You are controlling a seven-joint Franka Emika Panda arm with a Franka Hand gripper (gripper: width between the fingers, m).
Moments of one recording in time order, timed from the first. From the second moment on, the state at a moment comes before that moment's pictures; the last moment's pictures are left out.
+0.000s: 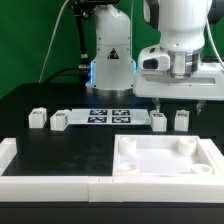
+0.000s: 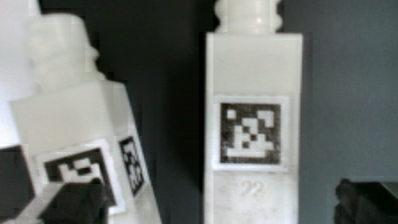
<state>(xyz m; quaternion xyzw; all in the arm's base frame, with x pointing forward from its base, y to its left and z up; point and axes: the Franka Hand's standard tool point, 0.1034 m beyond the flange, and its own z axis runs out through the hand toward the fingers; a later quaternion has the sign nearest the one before) 0.382 0.135 0.034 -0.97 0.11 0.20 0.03</state>
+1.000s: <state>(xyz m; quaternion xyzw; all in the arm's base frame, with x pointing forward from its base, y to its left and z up) 0.374 0.161 0.030 -0.89 0.10 0.45 0.06</state>
